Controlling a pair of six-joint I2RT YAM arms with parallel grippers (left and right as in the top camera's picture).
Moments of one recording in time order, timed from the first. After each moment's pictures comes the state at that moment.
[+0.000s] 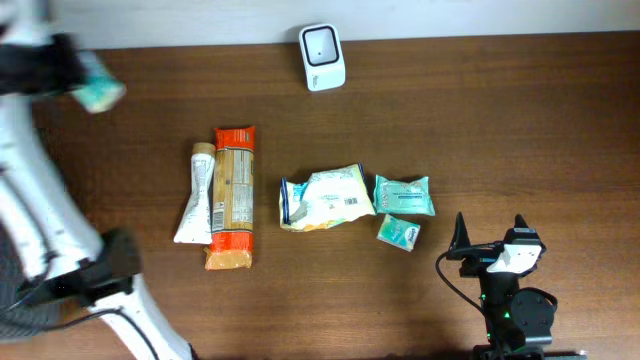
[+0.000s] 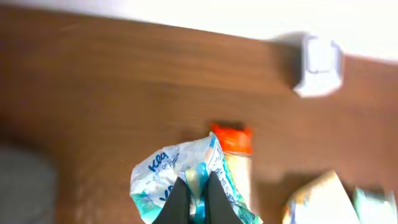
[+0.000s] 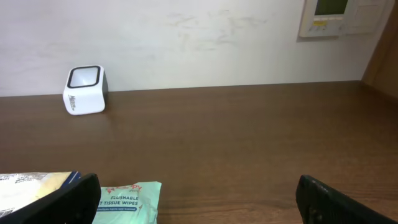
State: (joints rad) left arm 0.29 2.14 2.89 -1.67 0.27 0.08; right arm -0.01 0.01 0.02 -0.08 0.05 0.04
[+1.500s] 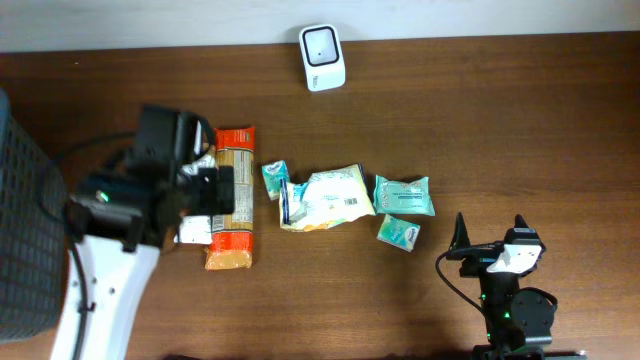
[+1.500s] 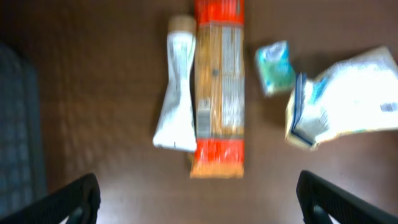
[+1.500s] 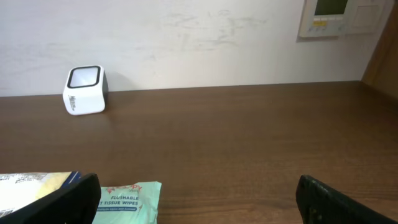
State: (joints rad) left arm -0.22 1.30 1.49 -1.30 -0.19 -0.18; right arm -0.01 0.01 0.02 -0.08 0.05 0.04
